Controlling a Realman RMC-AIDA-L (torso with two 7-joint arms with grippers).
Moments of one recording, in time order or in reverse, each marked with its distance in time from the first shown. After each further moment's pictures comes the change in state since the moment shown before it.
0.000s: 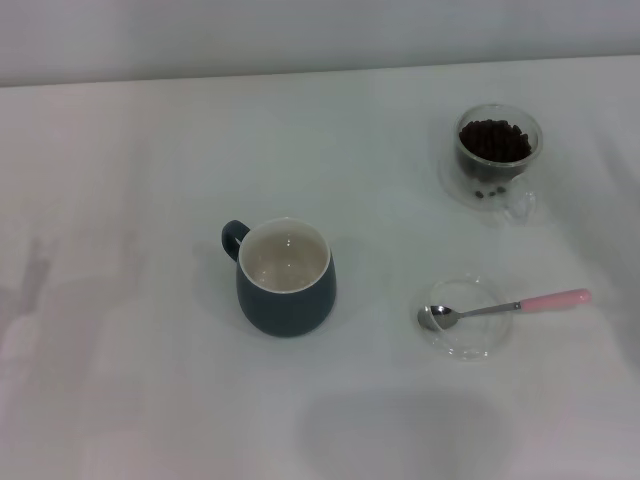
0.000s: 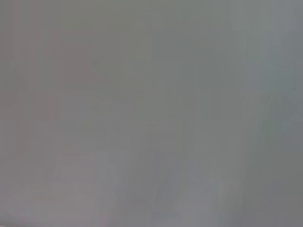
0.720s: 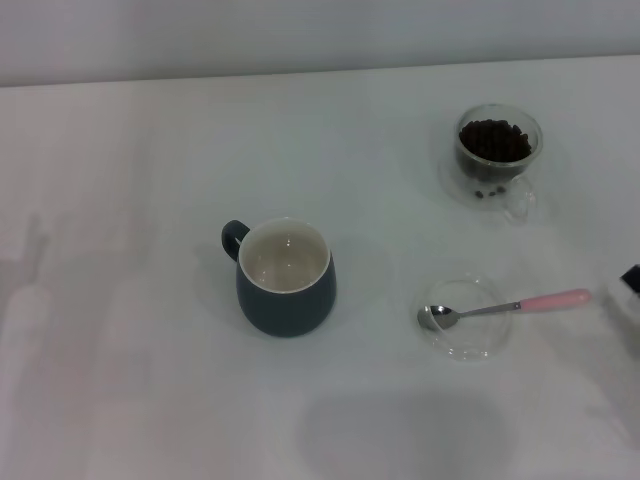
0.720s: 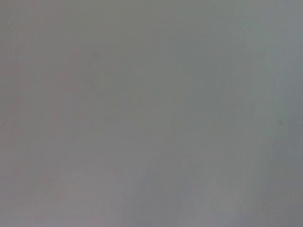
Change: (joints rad) left arm -0.065 0.001 0.000 0.002 -0.069 0.024 0.005; right arm -0.169 0.003 -0.388 0.022 -0.001 0.132 0.179
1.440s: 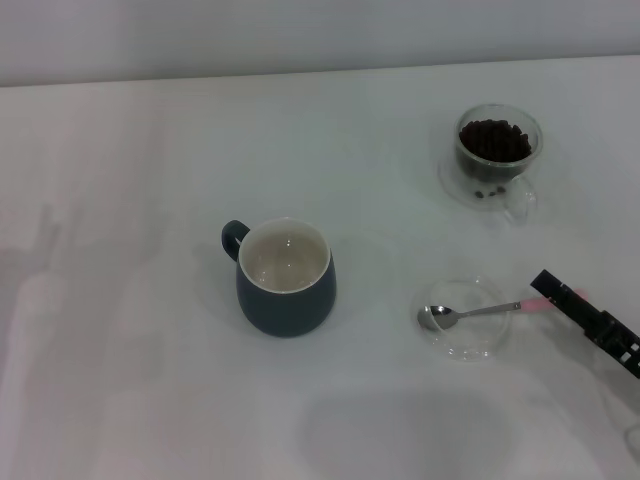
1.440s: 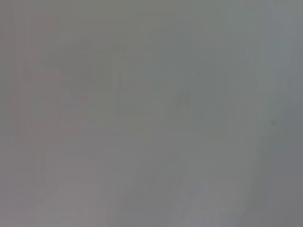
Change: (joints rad) left arm -0.027 0.001 0.002 -0.007 -0.001 0.018 0.006; right arm 0.073 0.003 -0.107 0.102 -0.010 -0.095 -0.033
